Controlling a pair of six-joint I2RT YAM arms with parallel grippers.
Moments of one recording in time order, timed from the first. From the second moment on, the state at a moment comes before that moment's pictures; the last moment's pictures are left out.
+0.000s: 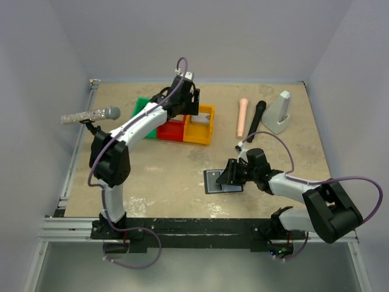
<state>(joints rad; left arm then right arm) -0.56 1.97 1.73 -0.50 -0.23 -0.34 0.46 1.28 0.34 0.18 -0.49 0.65</state>
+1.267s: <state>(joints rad) -0.88 1.61 0.73 0.19 0.11 -0.72 0.46 1.27 0.34 0.17 -0.49 0.65</state>
